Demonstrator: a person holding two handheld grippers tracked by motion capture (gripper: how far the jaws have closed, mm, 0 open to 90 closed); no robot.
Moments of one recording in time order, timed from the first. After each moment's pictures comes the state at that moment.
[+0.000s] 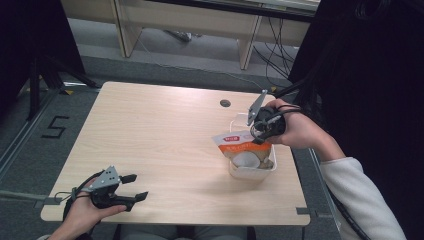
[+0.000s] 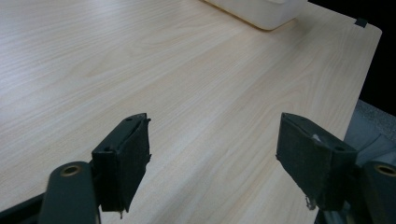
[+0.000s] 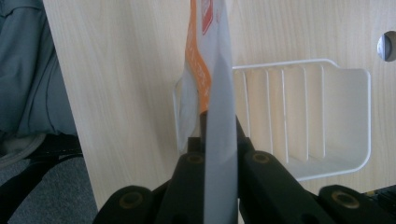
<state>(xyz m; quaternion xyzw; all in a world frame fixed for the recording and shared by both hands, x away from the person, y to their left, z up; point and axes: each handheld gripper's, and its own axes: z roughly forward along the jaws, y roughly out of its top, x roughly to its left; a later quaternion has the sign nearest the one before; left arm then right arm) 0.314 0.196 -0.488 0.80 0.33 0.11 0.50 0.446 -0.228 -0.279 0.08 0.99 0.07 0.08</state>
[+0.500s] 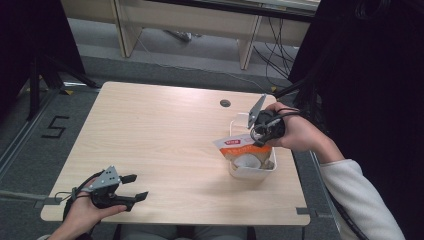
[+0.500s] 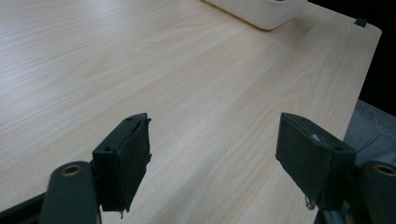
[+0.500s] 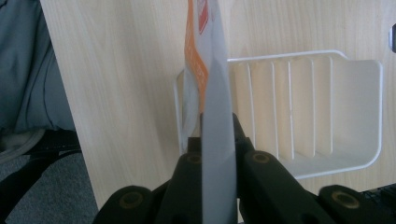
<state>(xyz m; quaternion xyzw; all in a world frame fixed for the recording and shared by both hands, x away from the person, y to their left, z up) 0.313 0.194 -0.489 0.79 0.34 0.11 0.50 0.446 -0.231 -0.289 0.09 0.99 0.06 0.08</state>
